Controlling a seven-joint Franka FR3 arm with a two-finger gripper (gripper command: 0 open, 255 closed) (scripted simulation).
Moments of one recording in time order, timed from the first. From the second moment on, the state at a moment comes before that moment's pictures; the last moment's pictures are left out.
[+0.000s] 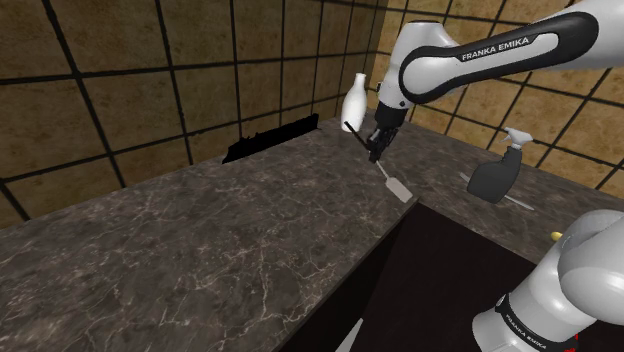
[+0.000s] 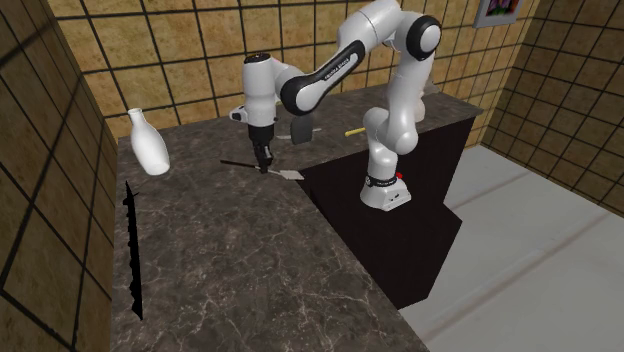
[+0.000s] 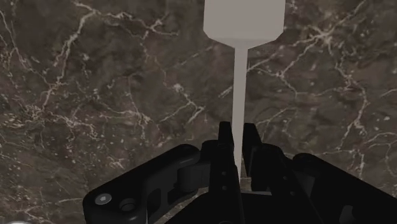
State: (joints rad) arm 0.04 -0.26 0.01 -2.31 0.01 2.12 -0.08
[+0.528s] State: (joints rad) arm -0.02 -0.53 -0.07 -2.54 -0.02 2.08 -0.18
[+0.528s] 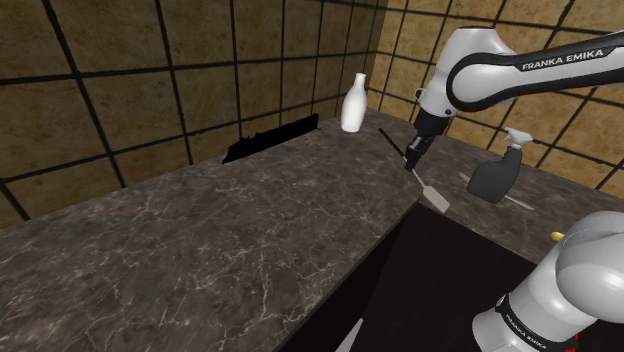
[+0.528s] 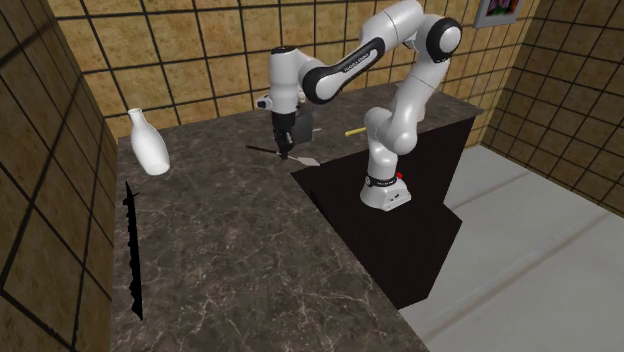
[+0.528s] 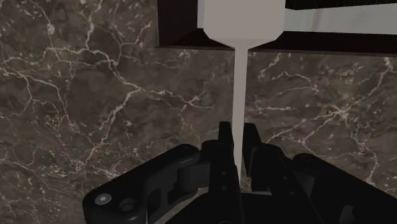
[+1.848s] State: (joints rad) arm -0.35 -1.16 -0.39 -2.83 -0.32 1.75 -0.59
